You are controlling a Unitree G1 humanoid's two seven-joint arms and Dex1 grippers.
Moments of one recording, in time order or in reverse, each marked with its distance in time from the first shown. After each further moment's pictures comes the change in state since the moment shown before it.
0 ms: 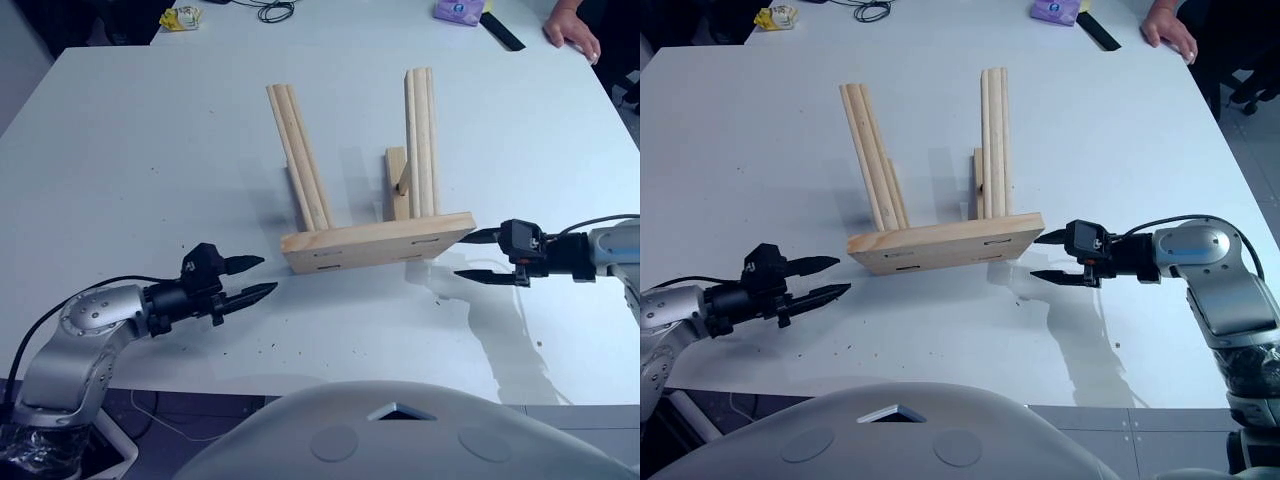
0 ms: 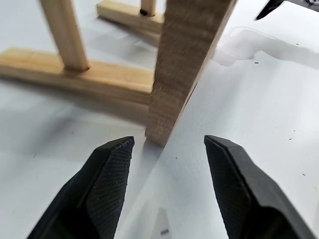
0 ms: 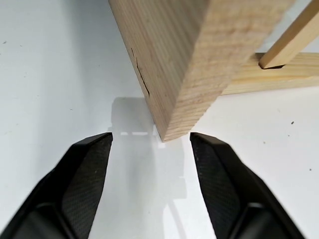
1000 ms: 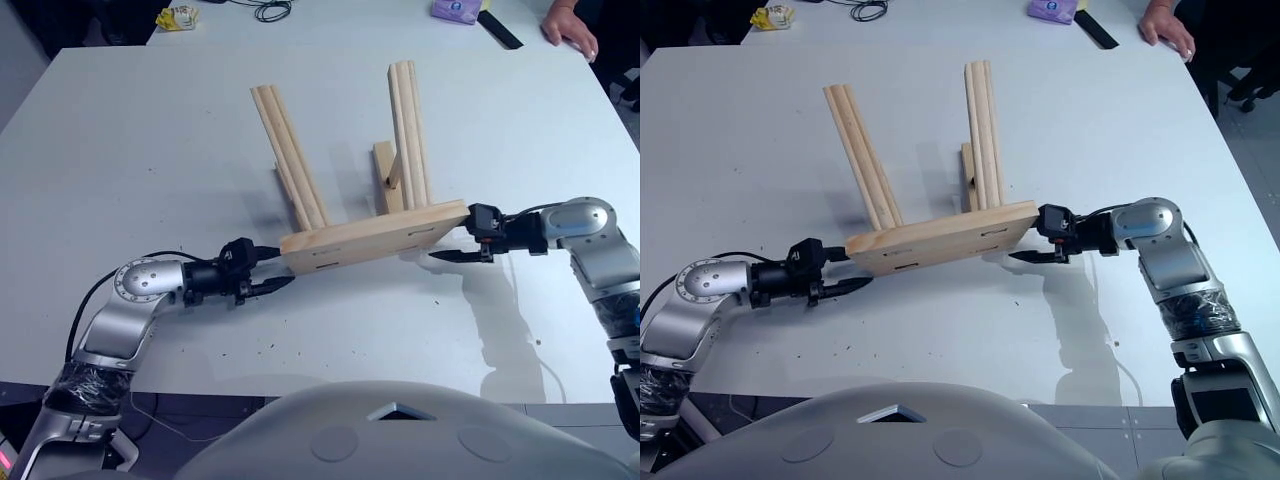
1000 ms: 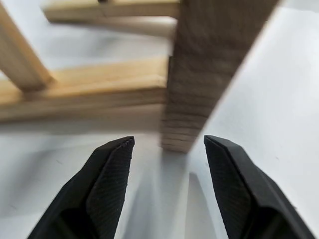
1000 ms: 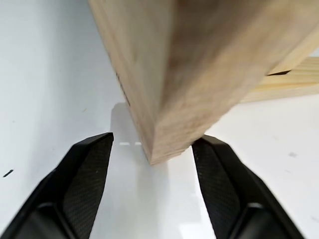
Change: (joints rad) left arm -0.186 -0.019 -0.188 0.283 0.183 -0.225 -0.105; right arm -0.224 0.162 0.175 0.329 -0.084 -0.189 0.039
